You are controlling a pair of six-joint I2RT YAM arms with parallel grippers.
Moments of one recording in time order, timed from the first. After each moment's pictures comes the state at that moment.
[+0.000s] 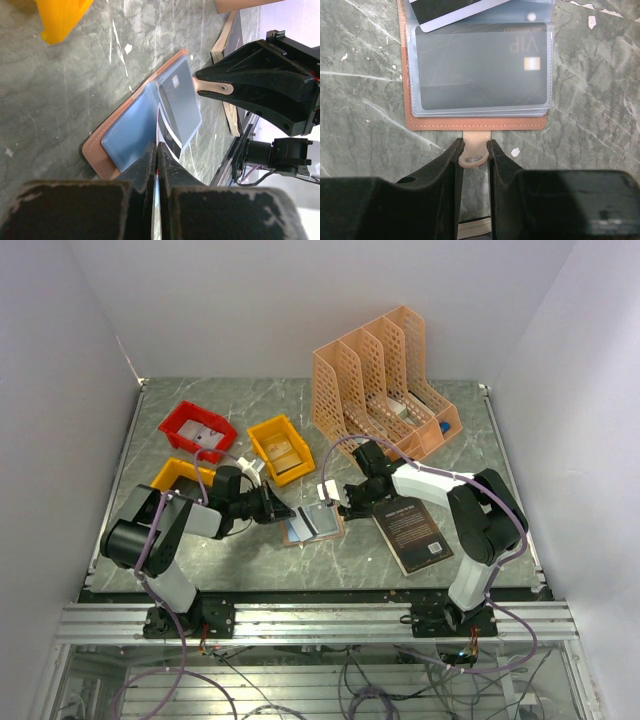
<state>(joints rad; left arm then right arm) -0.33 1.66 0.44 0.63 0.70 -0.71 0.56 1.79 1.04 -0.48 -0.59 -1.18</state>
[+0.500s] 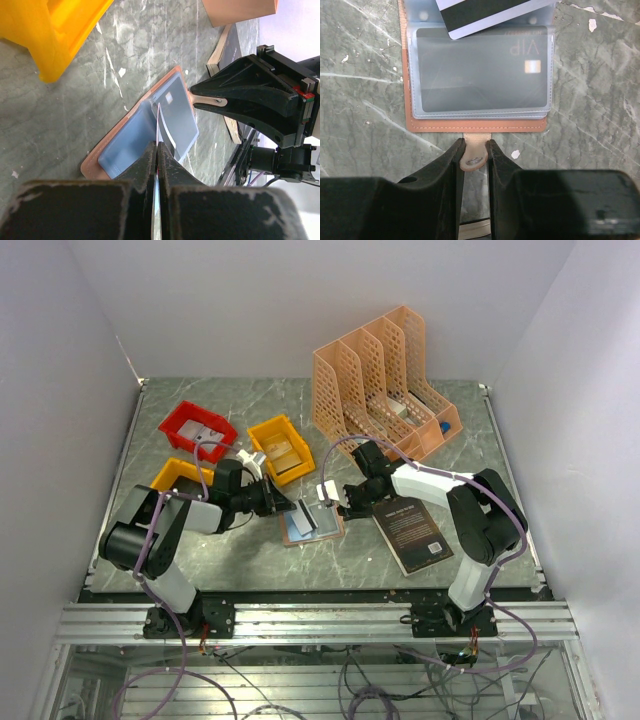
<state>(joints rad) -0.33 1.64 0.50 0.57 0.67 -0.67 0.57 1.79 1.04 -0.48 -0.59 -1.18</state>
